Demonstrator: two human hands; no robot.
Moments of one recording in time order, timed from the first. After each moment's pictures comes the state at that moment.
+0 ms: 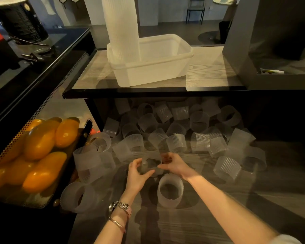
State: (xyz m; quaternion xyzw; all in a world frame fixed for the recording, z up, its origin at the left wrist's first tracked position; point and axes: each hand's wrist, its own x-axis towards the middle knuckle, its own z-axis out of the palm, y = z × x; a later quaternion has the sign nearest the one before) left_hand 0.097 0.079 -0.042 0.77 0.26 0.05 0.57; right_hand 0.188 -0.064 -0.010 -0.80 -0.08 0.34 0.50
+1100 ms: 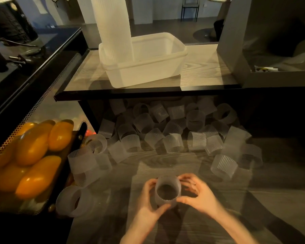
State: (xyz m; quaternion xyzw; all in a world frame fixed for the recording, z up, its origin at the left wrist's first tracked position) left_hand 0.027 0.012 -0.004 0.75 0.16 0.03 0.64; right_hand 0.106 -0.155 0.008 -0.74 -0.11 0.26 0.61
